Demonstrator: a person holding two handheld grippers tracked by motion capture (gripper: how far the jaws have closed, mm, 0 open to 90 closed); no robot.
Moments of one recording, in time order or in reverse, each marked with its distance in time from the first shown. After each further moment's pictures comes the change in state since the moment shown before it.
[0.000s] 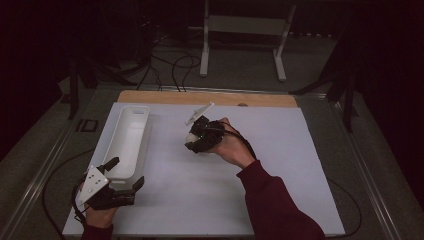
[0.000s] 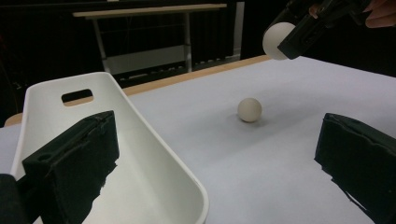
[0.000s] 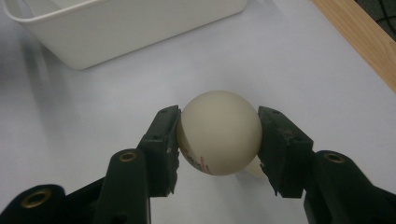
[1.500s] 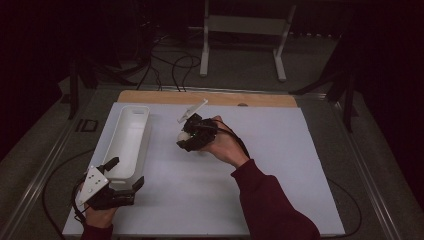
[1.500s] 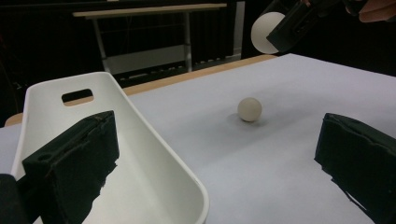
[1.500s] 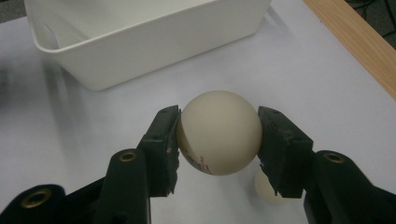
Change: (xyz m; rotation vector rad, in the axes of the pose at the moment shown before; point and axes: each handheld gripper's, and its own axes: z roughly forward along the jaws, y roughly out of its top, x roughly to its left) left arm 0.000 0.000 0.000 0.000 0.000 0.001; right arm 0.007 0.017 0.003 -0.038 0.031 -0.004
